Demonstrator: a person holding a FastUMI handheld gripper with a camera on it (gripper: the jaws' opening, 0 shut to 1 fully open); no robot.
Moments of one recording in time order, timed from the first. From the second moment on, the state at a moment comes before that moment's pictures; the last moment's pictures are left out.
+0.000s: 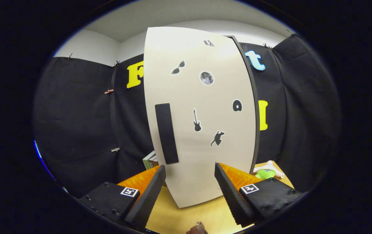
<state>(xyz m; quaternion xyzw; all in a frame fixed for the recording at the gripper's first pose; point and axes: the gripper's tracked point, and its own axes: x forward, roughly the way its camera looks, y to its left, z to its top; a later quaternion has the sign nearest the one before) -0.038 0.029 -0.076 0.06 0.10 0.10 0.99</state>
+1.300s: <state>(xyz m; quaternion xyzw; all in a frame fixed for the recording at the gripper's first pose) -0.018 -0.035 -0.029 0.00 0.05 0.05 1.00</state>
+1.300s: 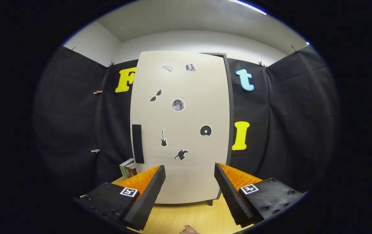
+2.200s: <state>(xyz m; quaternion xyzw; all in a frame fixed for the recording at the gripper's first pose) -0.020 -0.025 -0.027 0.00 0.04 0.07 1.00</state>
